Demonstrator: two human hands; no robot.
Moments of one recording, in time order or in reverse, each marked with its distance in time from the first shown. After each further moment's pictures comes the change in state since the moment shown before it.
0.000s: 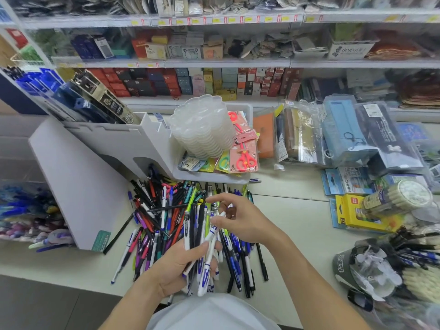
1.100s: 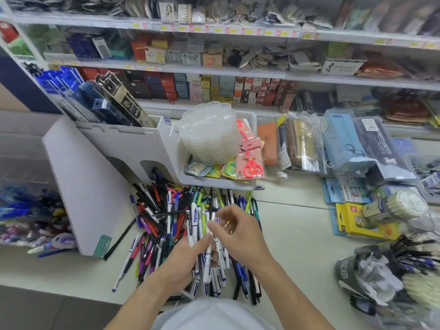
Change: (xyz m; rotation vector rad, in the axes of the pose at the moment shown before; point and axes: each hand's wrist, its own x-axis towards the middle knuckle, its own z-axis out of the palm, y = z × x) left_hand 0.010 0.005 -0.020 0.058 0.147 0.126; right_hand -0.010 -0.019 0.059 -0.085 0.401 0.036
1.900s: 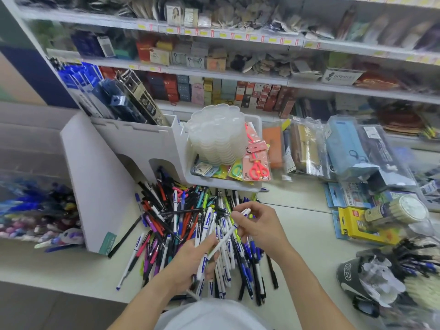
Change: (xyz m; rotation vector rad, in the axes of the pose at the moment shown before) left_hand -0.004 -0.004 -0.013 0.048 -0.049 -0.080; right_hand 0.016 0.007 -0.020 0.329 -0.042 0.208
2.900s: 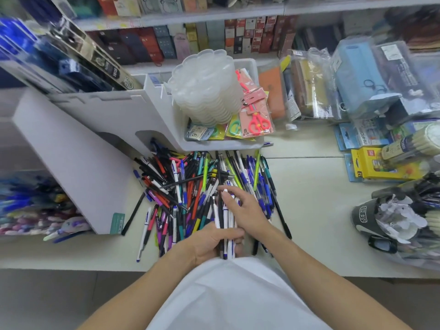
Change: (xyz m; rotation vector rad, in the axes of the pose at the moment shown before) left_hand 0.017 -0.025 0.003 -0.120 -0.267 -0.362; right_hand 0.003 0.077 0.048 -0.055 -0.056 0.019
